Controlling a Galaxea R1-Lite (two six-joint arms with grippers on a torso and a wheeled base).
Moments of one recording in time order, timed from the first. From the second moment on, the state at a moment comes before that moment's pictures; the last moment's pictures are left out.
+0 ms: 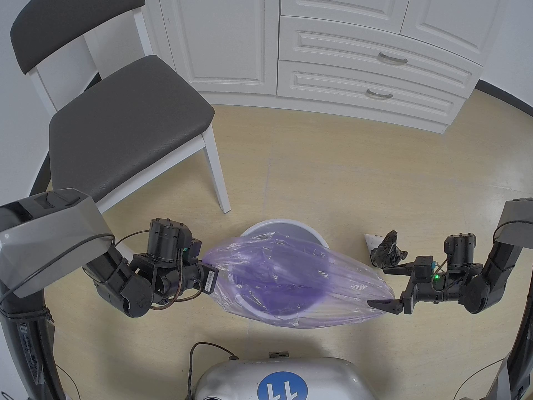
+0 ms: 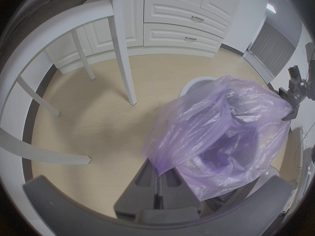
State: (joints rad) left arm -0.41 2.19 -0.80 -0.78 0.06 0.07; right arm 0.06 2.16 -0.48 -1.05 0.74 -0.51
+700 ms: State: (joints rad) left arm -0.37 2.28 -0.84 -0.78 0.14 0.13; right arm -0.07 2.30 -0.56 -1.05 0.91 -0.49
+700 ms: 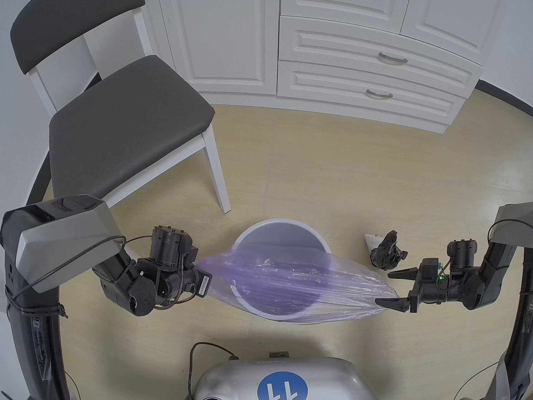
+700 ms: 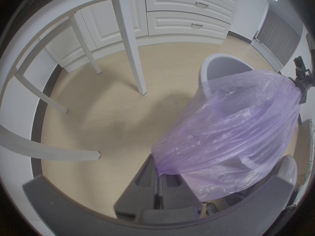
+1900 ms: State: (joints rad) left arm -0.40 2.18 -0.79 -0.79 0.14 0.12; right arm -0.26 2.13 -0.60 -1.12 1.12 -0.33
